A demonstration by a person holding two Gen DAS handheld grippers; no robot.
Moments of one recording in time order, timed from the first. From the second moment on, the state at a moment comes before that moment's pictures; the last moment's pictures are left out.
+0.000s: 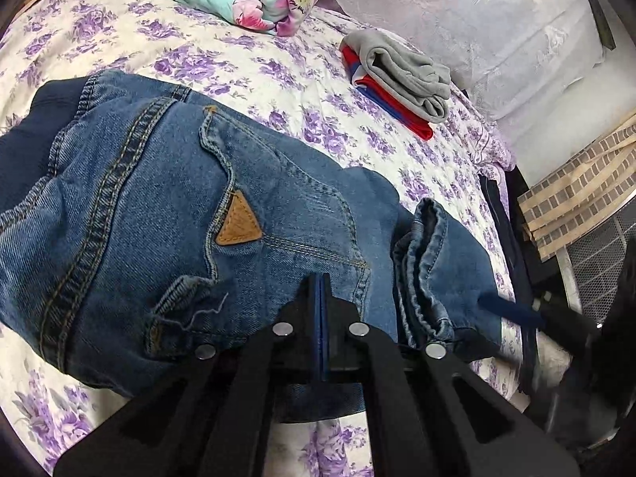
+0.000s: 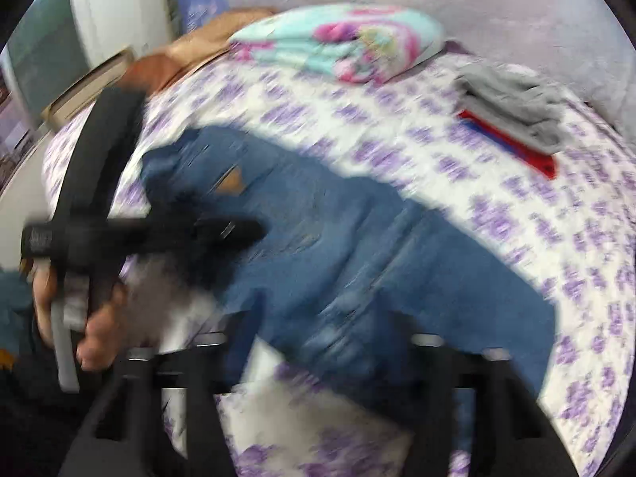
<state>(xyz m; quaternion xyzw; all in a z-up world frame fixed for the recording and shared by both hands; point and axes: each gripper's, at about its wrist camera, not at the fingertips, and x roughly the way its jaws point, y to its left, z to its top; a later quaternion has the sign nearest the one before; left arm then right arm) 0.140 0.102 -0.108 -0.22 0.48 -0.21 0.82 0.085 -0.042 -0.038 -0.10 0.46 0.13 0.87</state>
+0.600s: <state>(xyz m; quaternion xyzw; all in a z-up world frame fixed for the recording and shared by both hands) 0.056 0.172 -0.022 -0.26 0.34 -0.19 0.88 0.067 -0.093 -0.018 -0.02 0.42 0.13 0.90</state>
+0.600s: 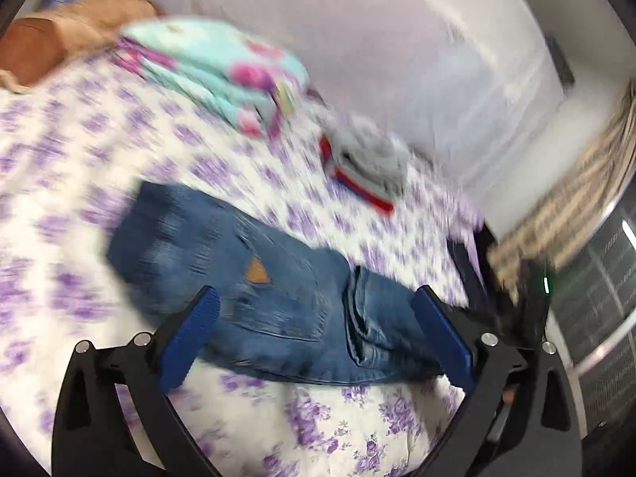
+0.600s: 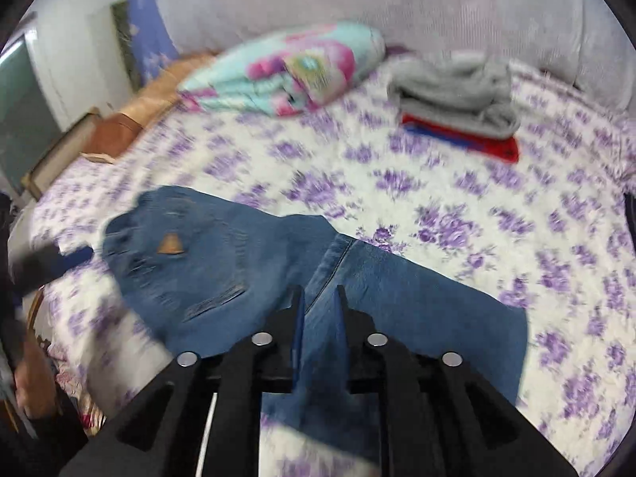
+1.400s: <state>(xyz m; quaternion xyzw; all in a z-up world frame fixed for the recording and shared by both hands) 0.104 0.189 -0.095 -0.32 0.40 -0.08 0.86 0.008 -0.131 -0.050 0.06 0.45 0.16 0.88</state>
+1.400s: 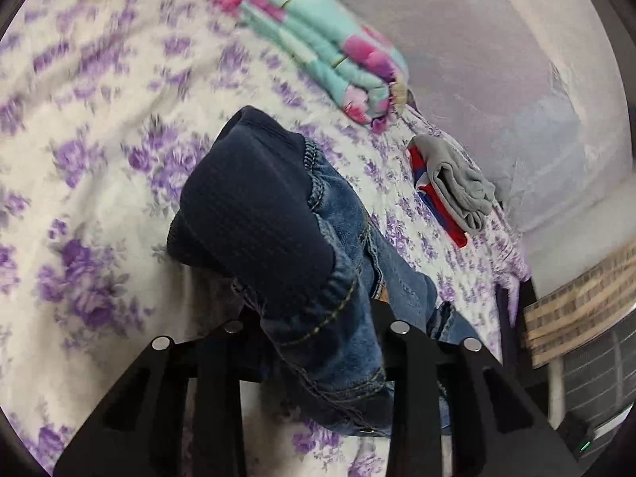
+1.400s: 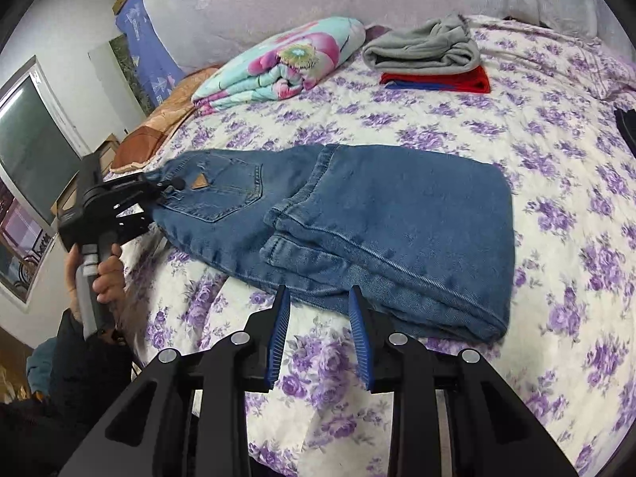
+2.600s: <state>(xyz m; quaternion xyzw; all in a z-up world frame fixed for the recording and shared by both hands) 0.061 -0.113 0.000 0.13 0.36 -0.14 0.91 -0.019 -0.284 -0.043 0.22 0.39 0.10 0.89</state>
